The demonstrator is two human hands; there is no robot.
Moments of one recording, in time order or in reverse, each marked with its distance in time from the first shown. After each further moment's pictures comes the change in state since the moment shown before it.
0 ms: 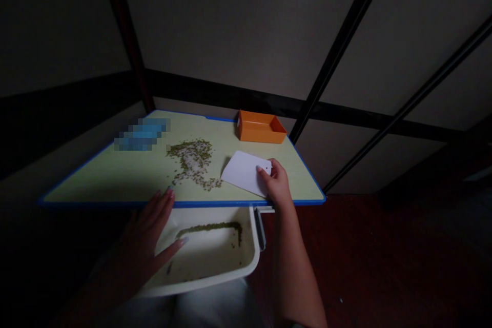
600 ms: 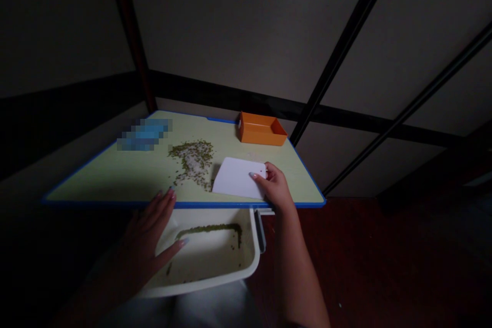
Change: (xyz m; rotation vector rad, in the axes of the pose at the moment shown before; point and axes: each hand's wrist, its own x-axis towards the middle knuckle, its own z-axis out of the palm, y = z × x) left_hand -0.001 0.000 -0.002 0.003 -0.002 -0.001; right_hand -0.006 -0.002 0.000 0.074 -0.211 0.076
